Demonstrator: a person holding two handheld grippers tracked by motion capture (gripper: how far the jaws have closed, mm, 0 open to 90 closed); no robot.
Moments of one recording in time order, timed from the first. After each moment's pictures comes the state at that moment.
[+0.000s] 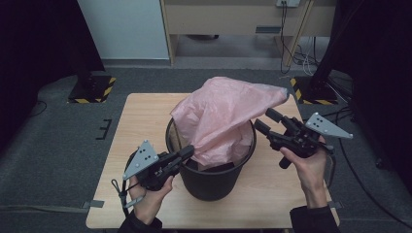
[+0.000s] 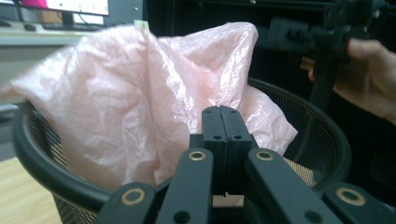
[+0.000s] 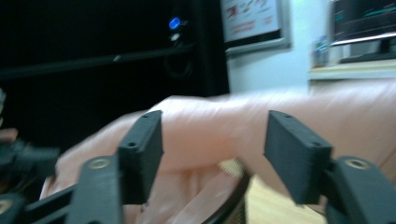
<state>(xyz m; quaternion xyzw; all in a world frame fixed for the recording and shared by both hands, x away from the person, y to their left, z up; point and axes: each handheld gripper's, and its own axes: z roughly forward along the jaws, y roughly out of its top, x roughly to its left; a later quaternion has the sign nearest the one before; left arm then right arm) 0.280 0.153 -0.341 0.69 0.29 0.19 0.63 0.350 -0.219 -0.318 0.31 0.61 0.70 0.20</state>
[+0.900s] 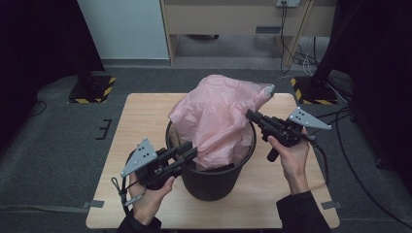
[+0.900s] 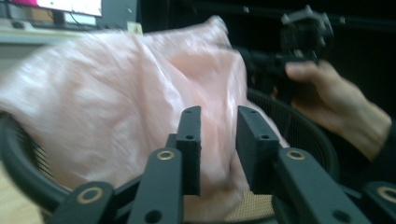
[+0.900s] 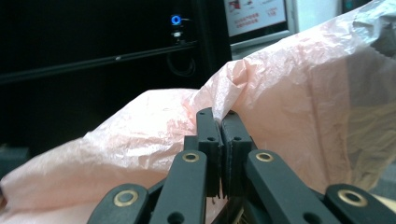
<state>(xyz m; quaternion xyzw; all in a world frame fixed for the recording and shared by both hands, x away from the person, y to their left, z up) 0.282 0.158 -0.330 0.67 0.30 0.18 0.66 0.382 -0.197 -0.339 0.29 0.62 0.71 0.17</state>
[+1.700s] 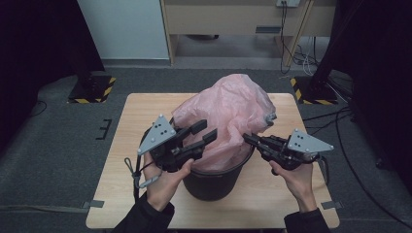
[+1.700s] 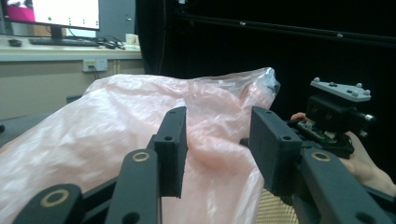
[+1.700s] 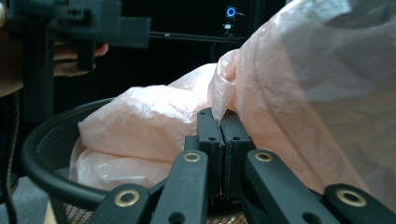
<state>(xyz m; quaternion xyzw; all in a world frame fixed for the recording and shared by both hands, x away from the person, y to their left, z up) 0.299 0.106 -0.279 0.68 0.28 0.18 0.66 0.340 -0.196 -0.352 0.16 0.67 0.70 0.18</state>
